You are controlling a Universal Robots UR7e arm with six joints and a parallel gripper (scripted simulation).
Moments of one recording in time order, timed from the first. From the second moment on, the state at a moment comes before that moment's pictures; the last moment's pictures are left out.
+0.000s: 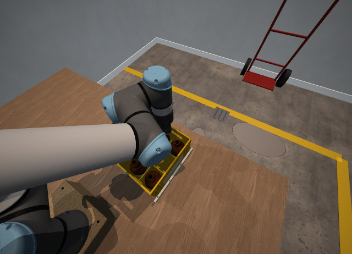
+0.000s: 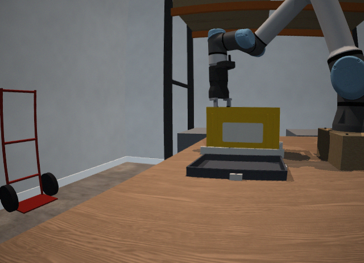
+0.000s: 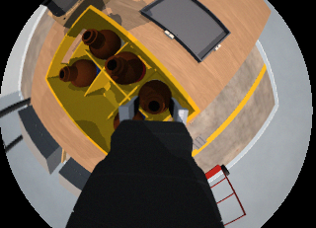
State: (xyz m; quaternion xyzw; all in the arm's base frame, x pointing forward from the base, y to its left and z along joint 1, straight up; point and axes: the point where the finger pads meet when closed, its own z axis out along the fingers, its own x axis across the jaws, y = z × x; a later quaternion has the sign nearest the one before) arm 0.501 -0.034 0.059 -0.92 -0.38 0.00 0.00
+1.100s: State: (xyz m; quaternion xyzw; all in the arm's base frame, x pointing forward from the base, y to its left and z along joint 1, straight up) arm 0.501 -0.034 0.057 -0.92 -0.38 0.00 0.00
